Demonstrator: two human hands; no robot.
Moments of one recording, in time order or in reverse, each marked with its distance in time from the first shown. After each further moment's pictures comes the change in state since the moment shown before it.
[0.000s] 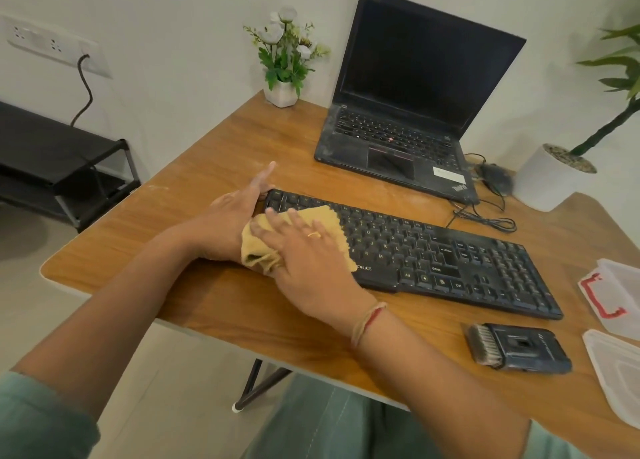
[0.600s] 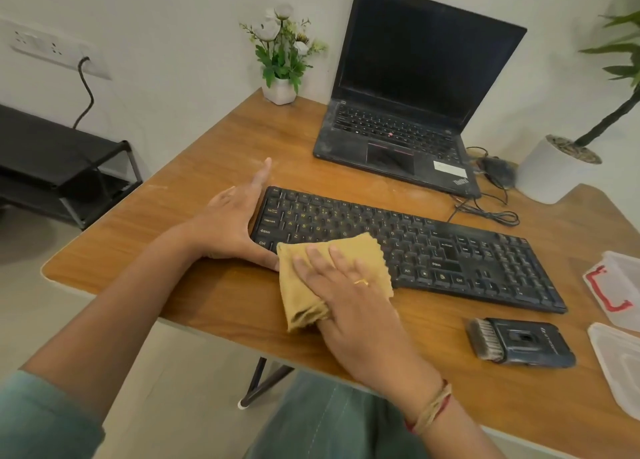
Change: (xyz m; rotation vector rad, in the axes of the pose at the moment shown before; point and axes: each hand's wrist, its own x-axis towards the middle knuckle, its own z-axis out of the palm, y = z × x) left_hand -0.002 0.006 0.000 0.070 -0.014 -0.046; right_hand -0.075 0.012 0.001 0.056 0.014 0.111
